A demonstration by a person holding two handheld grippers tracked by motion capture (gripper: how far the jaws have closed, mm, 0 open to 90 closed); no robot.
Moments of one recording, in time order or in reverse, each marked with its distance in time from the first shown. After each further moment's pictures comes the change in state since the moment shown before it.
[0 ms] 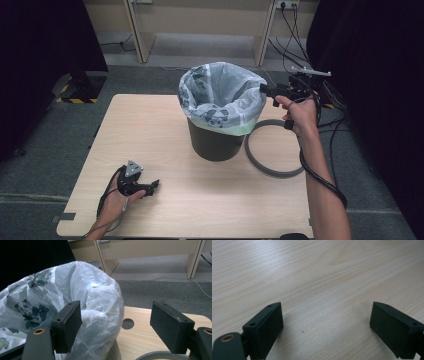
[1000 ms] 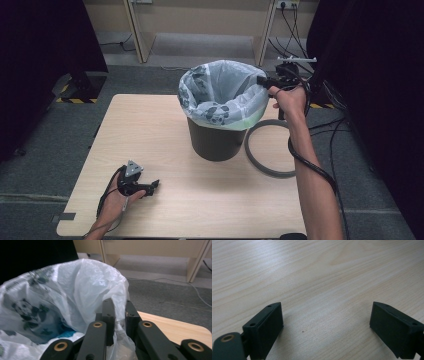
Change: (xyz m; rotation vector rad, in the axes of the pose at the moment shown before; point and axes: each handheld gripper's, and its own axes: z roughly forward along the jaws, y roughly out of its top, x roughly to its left) left arm 0.000 0.000 0.000 0.000 0.000 0.000; right arm 0.022 0.025 0.017 0.050 -0.007 -0.095
